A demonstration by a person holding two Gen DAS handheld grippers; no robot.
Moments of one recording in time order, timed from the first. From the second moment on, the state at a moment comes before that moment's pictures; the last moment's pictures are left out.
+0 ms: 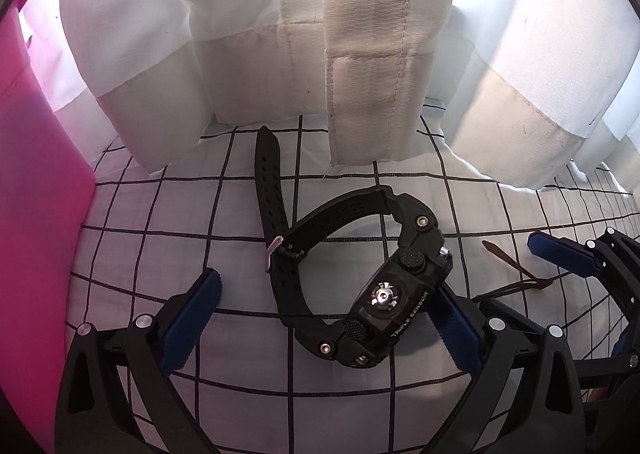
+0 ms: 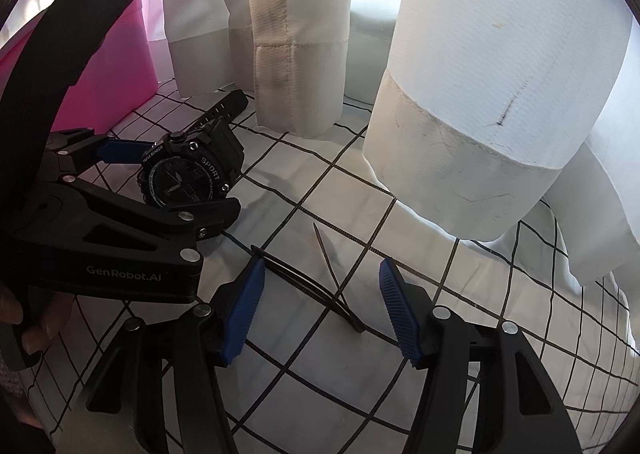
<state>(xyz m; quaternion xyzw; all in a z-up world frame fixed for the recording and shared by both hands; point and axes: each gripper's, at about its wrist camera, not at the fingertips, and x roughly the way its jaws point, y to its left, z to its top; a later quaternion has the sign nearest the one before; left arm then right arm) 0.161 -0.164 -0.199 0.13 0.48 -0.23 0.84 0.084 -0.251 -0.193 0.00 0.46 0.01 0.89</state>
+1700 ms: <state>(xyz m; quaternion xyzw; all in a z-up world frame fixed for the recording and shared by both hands) 0.094 -0.094 -0.046 0.07 0.37 -0.25 0.89 0.011 -0.207 -0.067 0.04 0.35 -0.03 0.94</state>
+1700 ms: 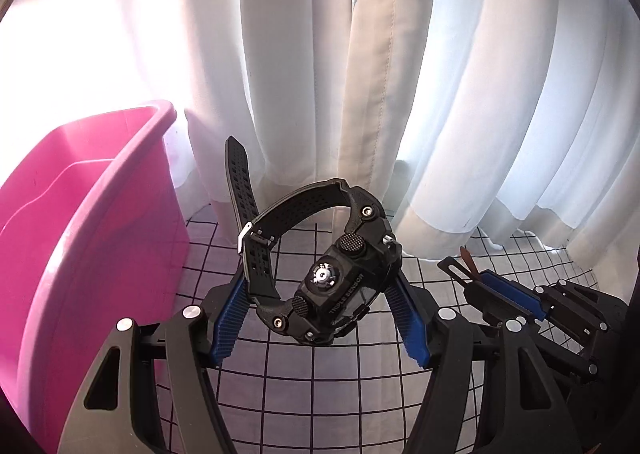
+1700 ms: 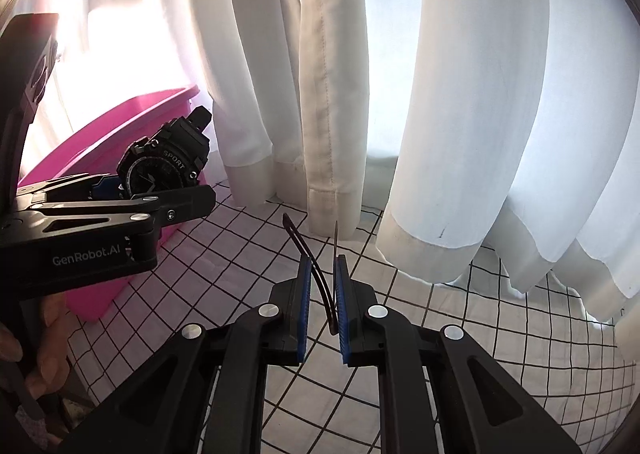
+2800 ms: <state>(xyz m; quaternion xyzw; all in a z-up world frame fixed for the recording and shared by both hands) 0.138 0.152 0.019 -0.01 0.38 -0.03 0.93 0.133 0.026 0.028 -0.03 0.31 0.16 0.94</state>
